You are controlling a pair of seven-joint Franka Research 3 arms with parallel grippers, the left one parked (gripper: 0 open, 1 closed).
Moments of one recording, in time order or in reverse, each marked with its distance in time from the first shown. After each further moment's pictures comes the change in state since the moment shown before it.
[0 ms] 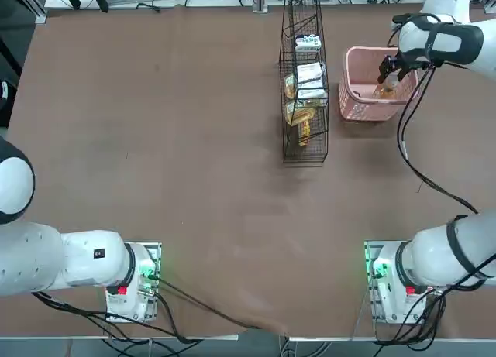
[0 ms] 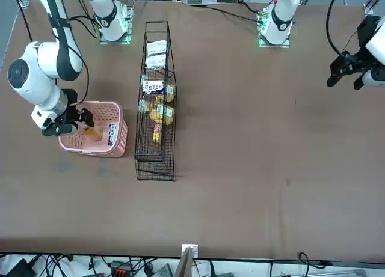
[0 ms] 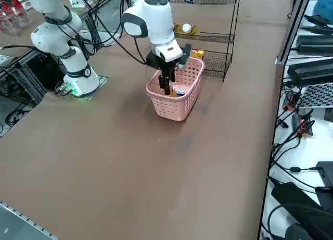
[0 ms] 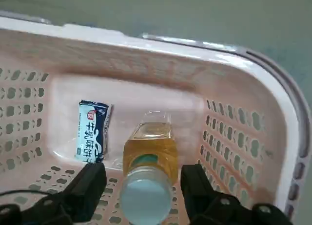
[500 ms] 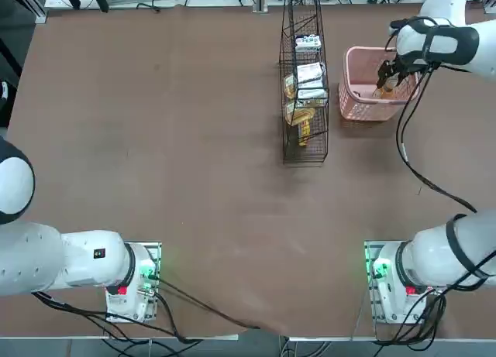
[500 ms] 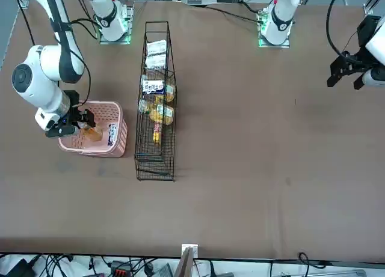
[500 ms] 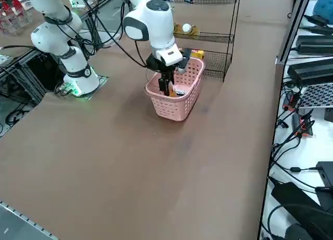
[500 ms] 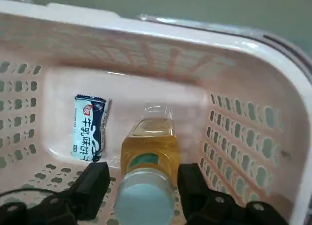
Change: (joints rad) arm 0.000 0.025 0.000 -0.002 0.000 0.001 0.000
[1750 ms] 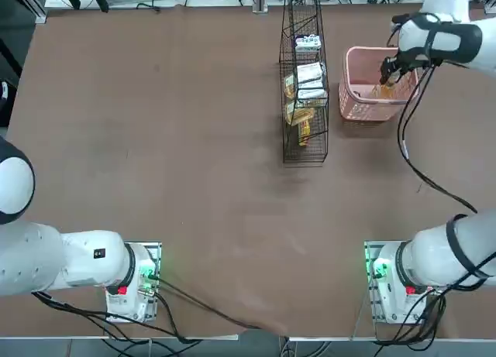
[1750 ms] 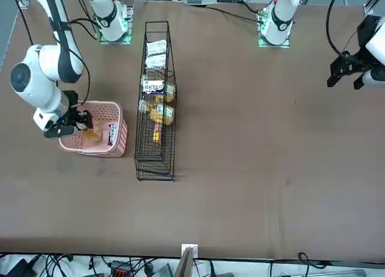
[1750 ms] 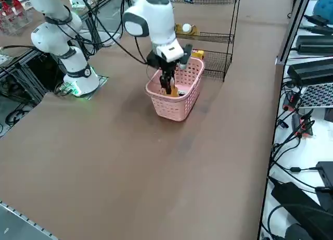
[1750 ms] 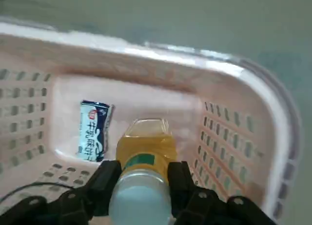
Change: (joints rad) arm 0.000 -0.044 0.000 0.050 -0.006 -0.075 -0.008
